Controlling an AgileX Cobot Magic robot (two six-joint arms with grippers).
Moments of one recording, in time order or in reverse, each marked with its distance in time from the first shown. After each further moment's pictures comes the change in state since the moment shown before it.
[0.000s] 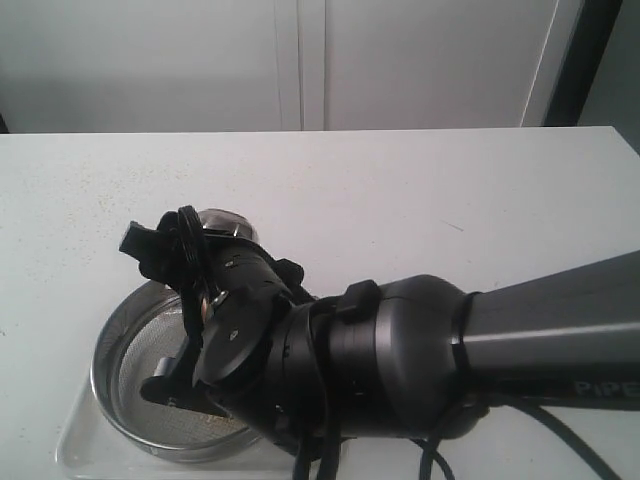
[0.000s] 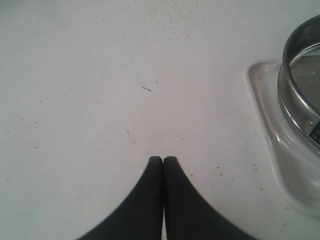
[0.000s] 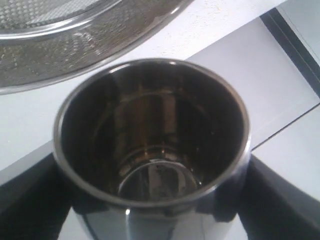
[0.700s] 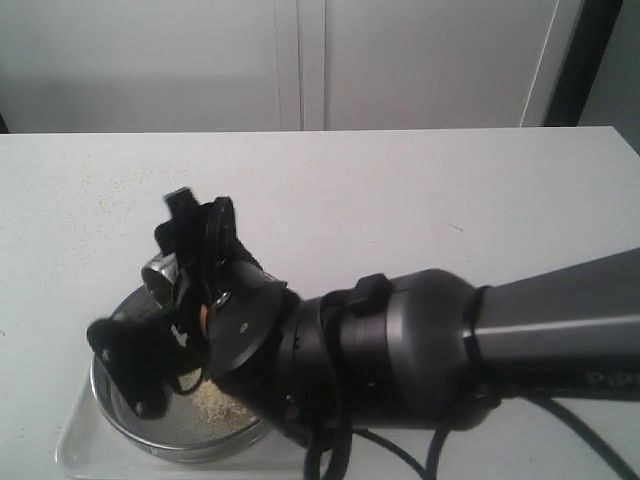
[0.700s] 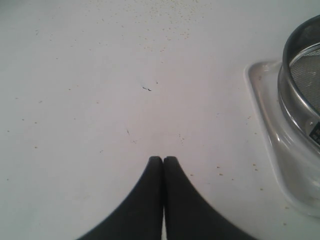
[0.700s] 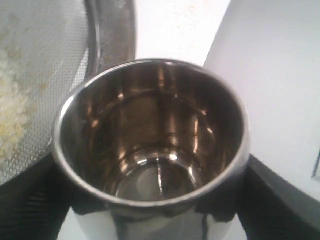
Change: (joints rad) left arm 0.000 0.000 0.000 0.000 0.000 0.000; right arm -0.018 -0.013 0.008 -0.002 -0.112 0.734
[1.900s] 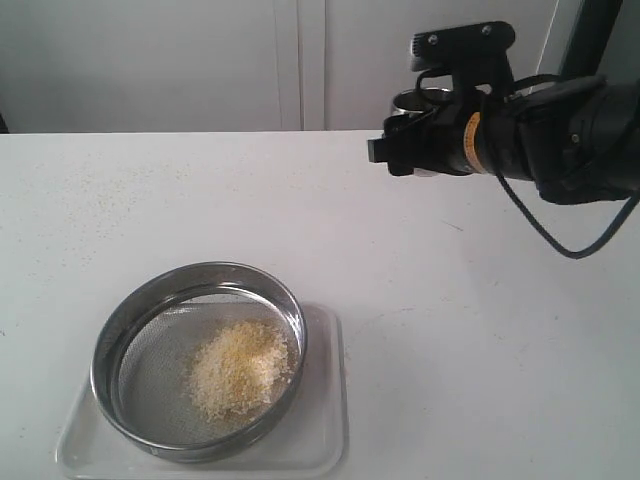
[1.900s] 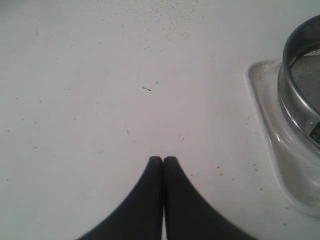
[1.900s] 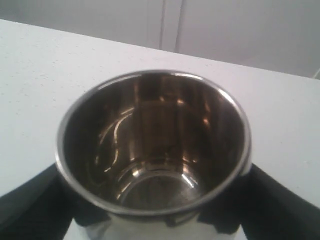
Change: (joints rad) left arm 0.000 0.000 0.000 0.000 0.000 0.000; right arm -0.702 -0.184 0.048 -0.001 -0.390 1.372
